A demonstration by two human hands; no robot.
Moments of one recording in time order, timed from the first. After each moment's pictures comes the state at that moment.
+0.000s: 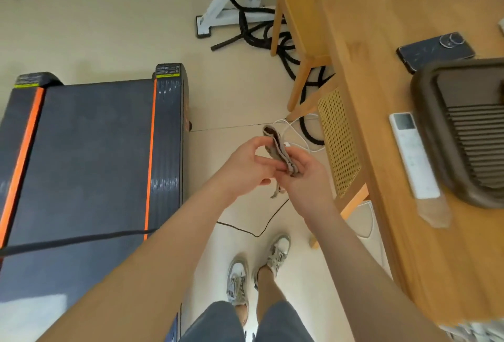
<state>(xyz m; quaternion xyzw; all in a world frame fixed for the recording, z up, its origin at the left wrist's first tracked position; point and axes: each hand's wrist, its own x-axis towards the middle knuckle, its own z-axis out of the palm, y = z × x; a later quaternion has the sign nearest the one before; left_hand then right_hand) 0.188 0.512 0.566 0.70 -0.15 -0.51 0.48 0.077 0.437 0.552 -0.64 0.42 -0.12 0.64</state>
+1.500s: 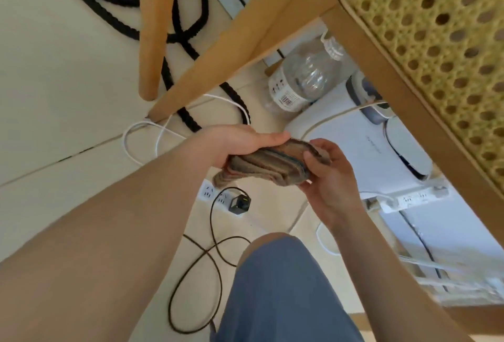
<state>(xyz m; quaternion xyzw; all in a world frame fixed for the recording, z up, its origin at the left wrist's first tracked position) 0.298 0.143 0.029 0.50 -0.41 -0.74 0.18 0.122 0.183 0.071 -0.39 0.60 -0.42 0.55</state>
